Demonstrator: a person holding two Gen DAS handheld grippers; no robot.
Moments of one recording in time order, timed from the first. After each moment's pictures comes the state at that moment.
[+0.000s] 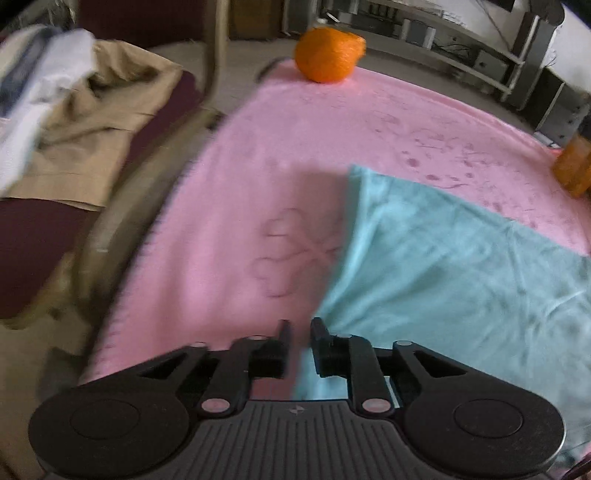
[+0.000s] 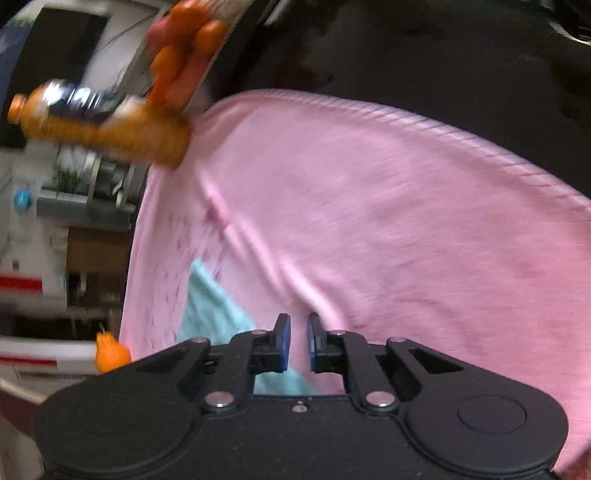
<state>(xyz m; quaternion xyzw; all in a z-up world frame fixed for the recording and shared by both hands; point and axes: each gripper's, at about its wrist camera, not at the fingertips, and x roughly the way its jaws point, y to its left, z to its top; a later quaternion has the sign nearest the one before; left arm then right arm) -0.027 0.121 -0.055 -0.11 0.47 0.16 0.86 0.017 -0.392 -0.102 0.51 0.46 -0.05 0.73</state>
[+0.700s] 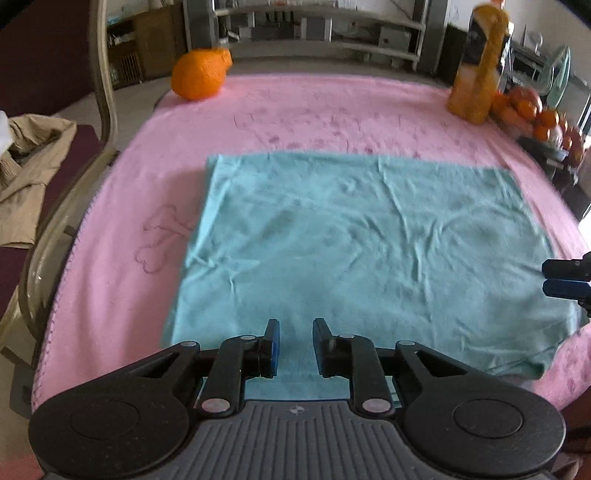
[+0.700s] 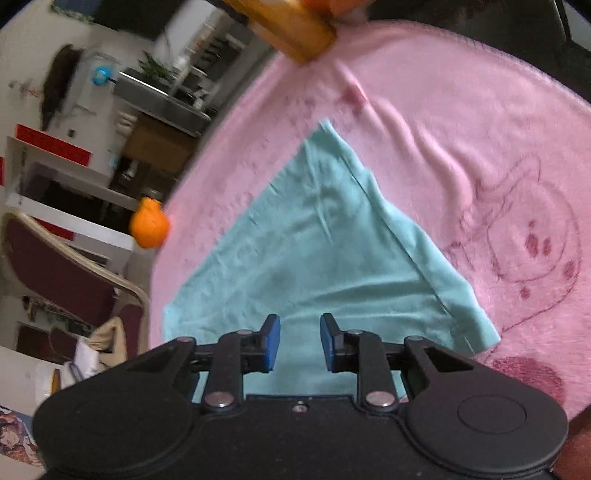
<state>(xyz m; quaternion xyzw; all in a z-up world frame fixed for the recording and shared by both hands) -0.052 0.023 -0.059 -0.02 0.46 0.04 0.89 -0.018 -0.286 -0.071 0.38 0.48 0.10 0.78</state>
